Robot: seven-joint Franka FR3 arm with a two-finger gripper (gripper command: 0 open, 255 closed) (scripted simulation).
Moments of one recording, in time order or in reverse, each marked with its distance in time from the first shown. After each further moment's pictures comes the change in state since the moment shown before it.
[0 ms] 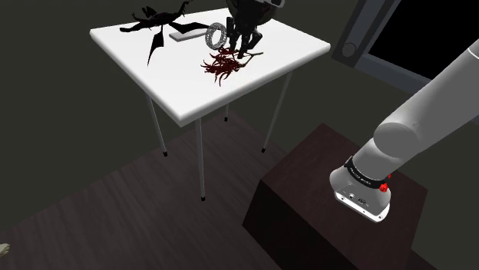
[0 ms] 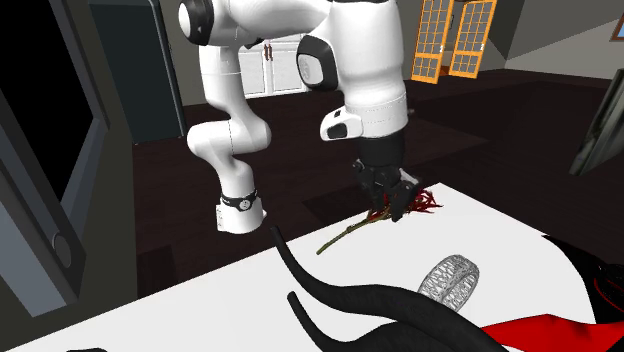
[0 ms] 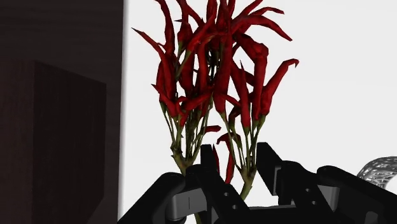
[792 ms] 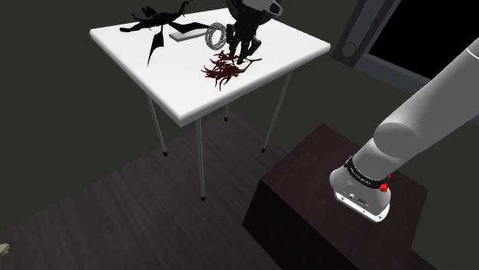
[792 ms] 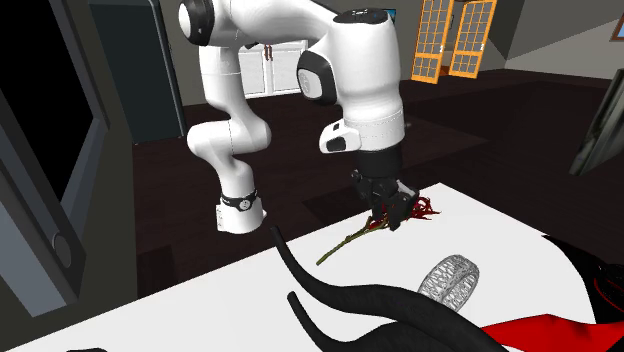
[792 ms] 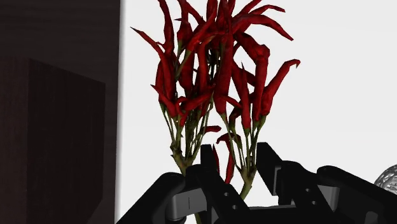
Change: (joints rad) arm 0.002 0.009 0.002 -0.044 0.003 0.052 -0.010
